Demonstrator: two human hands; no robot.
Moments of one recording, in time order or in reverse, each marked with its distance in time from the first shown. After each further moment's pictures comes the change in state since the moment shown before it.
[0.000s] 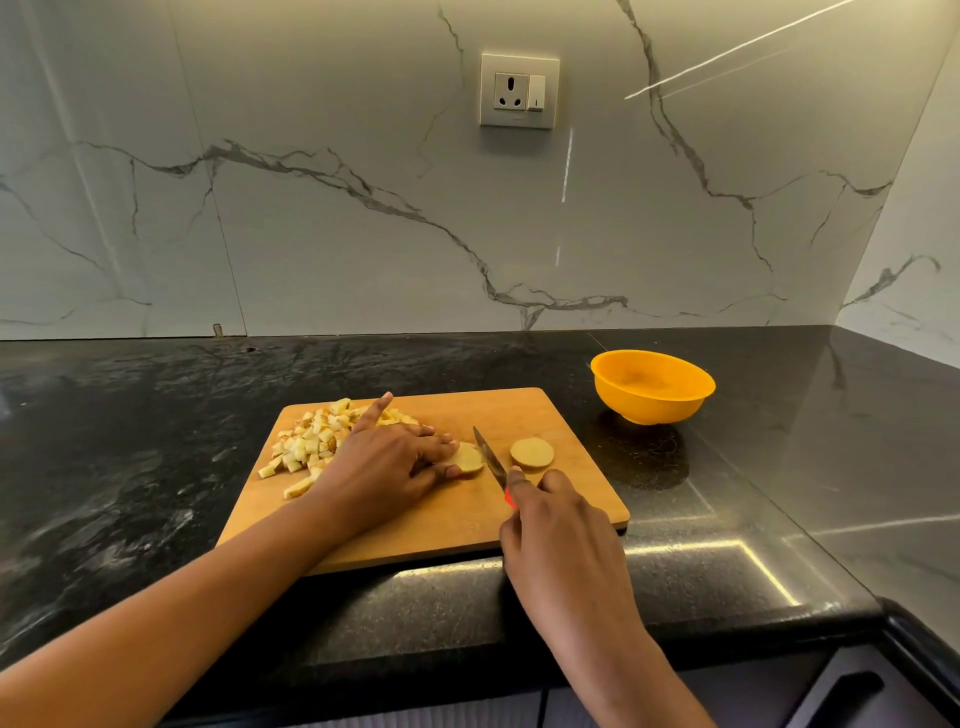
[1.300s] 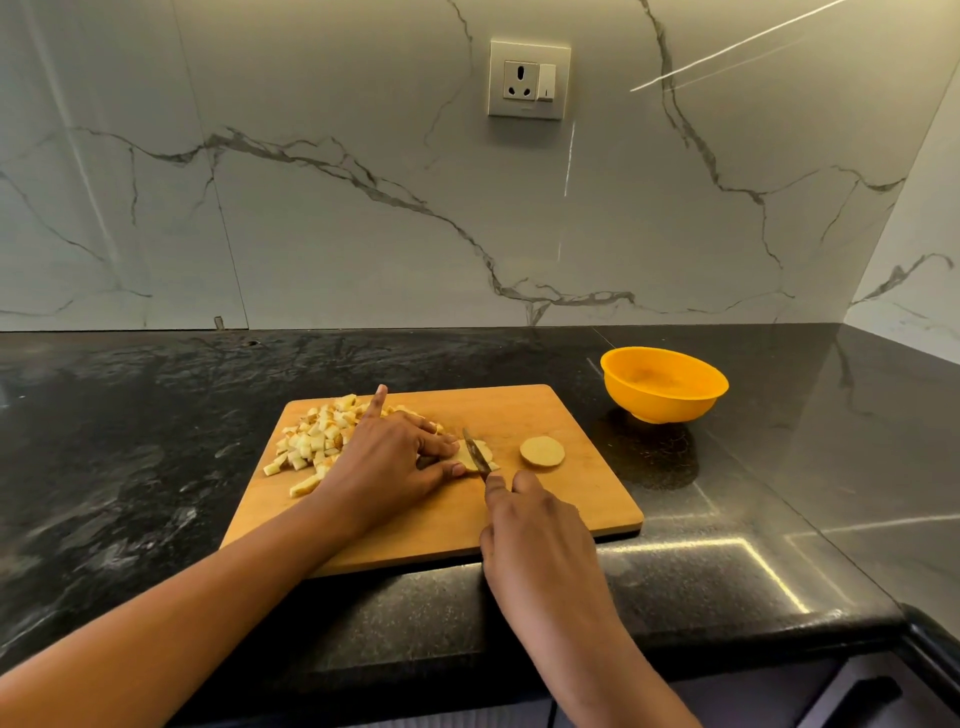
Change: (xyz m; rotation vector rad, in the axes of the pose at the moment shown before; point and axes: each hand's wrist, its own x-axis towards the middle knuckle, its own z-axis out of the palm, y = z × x) left_hand 0.002 0.000 0.003 -0.176 0.100 -0.084; right_hand 0.009 -0.023 0.008 -0.059 -0.098 -0.053
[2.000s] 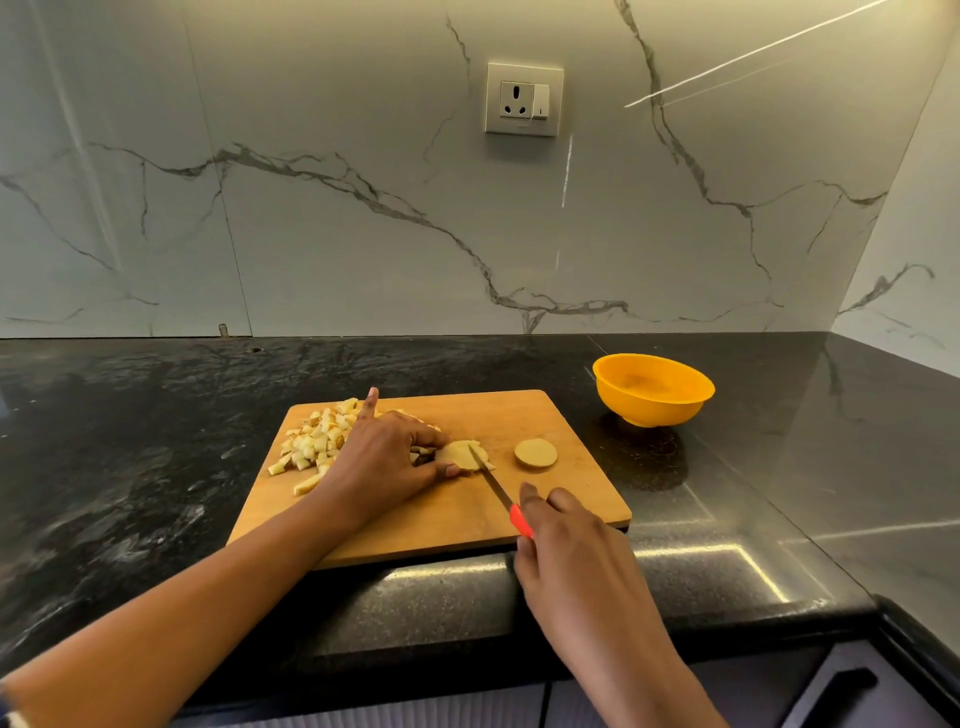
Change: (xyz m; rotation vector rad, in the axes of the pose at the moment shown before) left_hand -0.004 -0.001 -0.003 -0.073 0.076 -0.049; right_hand -0.032 0.020 -0.018 0.126 0.055 0.004
